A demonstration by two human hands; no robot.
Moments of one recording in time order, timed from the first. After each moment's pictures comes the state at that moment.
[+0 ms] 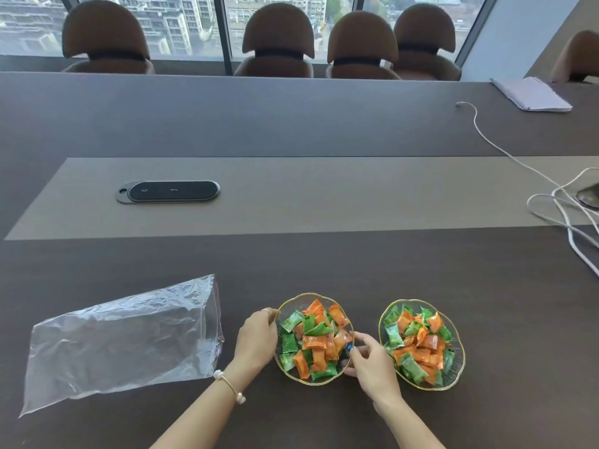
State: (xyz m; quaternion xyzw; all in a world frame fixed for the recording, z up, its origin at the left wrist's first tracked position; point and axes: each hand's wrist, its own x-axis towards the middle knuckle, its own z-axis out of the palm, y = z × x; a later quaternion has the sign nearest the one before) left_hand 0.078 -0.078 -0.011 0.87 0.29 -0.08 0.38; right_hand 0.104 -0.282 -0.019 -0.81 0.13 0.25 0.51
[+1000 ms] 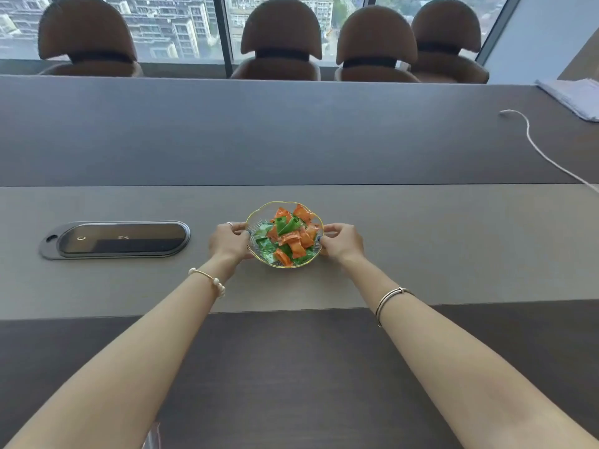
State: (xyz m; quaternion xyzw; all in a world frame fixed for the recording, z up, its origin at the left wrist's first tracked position) left_hand 0.387 0.082 -0.038 0.72 0.40 0.09 0.56; right_hand 0.467 -0.104 -0.042 -0.82 0.04 0.17 0.54
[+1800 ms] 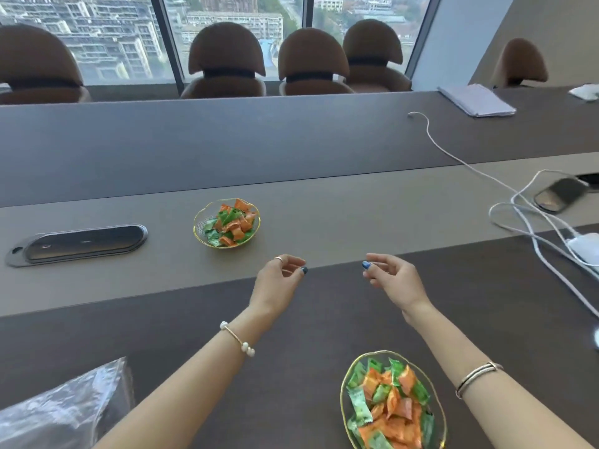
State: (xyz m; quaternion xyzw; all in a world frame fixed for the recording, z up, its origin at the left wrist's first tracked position) left_hand 0.286 -0.130 0.035 0.82 0.17 -0.01 0.55; right_hand 0.339 -0.339 0.034 -0.78 0.07 0.12 0.61
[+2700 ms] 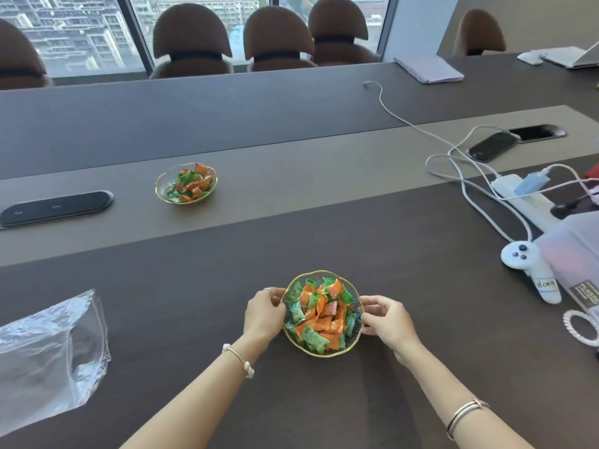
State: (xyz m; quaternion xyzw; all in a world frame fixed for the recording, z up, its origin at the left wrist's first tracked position) left_hand 0.150 -0.249 -0.025 0.81 0.26 -0.11 0.51; right_hand 0.170 -0.475 -0.028 -0.78 0.16 0.18 0.59
